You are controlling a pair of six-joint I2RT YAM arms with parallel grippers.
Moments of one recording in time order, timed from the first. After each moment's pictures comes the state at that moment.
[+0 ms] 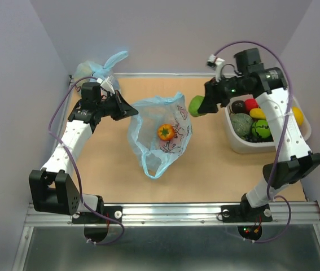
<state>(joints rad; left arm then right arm) -0.14 1.35 1.15 -0.39 0.64 -0.60 0.18 1.63 2.00 -1.29 -0.72 -0.28</state>
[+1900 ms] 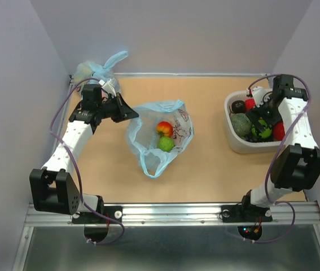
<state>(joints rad) -0.14 1.35 1.13 -0.40 0.66 -0.54 -0.23 1.58 1.55 -1.14 -0.03 -0.83</state>
